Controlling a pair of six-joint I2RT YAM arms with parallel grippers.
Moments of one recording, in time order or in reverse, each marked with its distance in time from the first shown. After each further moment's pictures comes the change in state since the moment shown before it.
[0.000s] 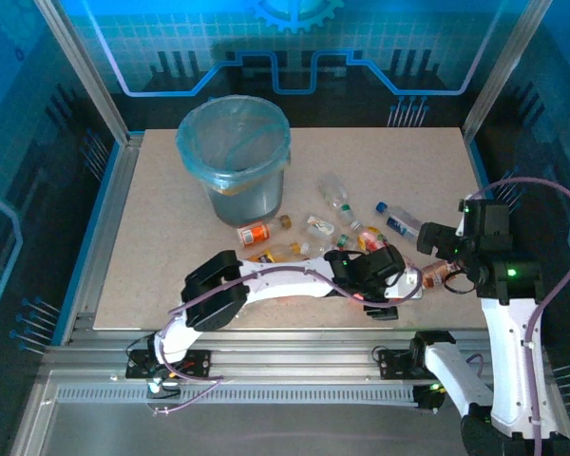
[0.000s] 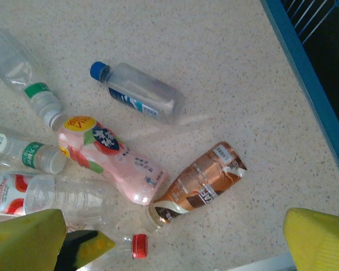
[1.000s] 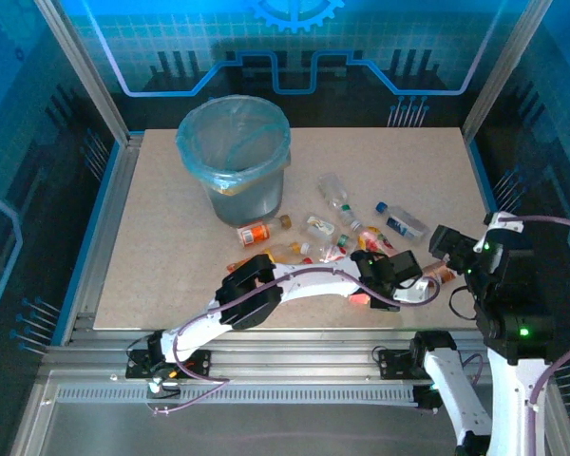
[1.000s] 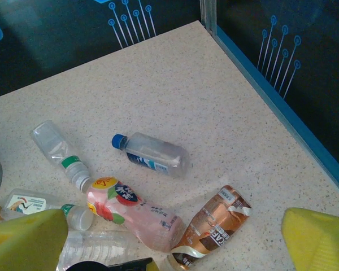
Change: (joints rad) left arm -0.001 0.273 0.333 -0.247 -0.106 0.125; right arm -0.005 -0.224 -0.051 0.115 0.048 0.090
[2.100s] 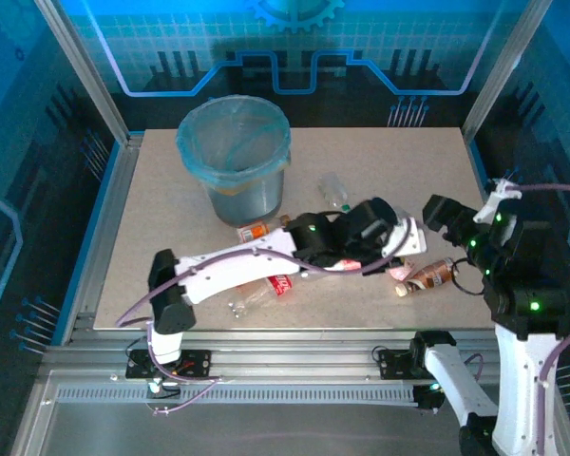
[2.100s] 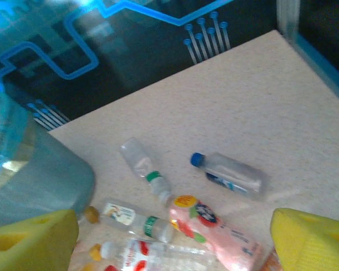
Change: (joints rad) left arm 0.055 -0.535 -0.125 0.024 -0.020 -0.144; right arm 0.000 0.188 0.208 0.080 -0.257 0.095
